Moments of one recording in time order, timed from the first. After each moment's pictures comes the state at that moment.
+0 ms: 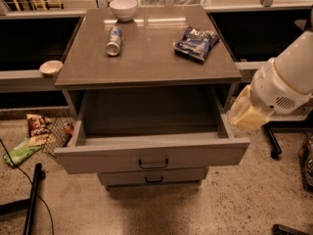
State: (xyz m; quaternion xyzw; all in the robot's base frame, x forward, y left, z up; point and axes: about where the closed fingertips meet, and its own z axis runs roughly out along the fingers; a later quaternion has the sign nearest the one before) arm 0.448 -0.188 0.870 -0.62 0.76 0.07 0.18
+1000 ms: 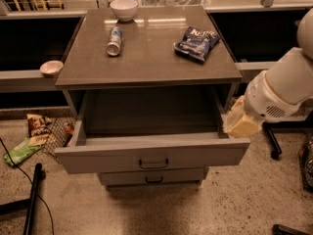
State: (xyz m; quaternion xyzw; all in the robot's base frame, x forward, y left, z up) arm 0.450 -0.181 0.840 -0.61 0.77 0.09 0.17
